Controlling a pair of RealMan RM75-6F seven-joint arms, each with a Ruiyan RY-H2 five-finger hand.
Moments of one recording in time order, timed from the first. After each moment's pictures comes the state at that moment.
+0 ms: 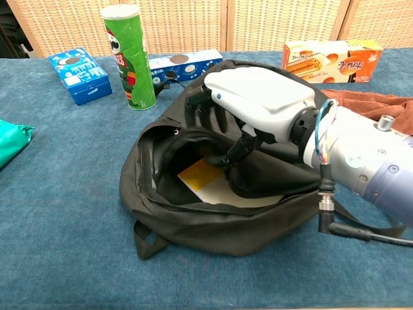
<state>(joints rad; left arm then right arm) -0.08 -1.12 -0.09 -1.69 1.46 1.54 0.11 0.71 -1.74 0.14 -1.67 -1.33 1.15 -0.54</state>
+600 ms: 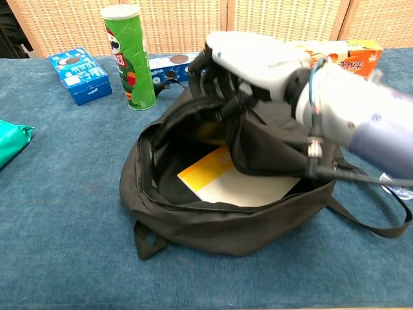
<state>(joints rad) -0.17 -1.19 -0.07 -1.56 1.62 1.49 0.07 0.76 -1.70 0.26 -1.65 -1.28 1.08 -0.45</state>
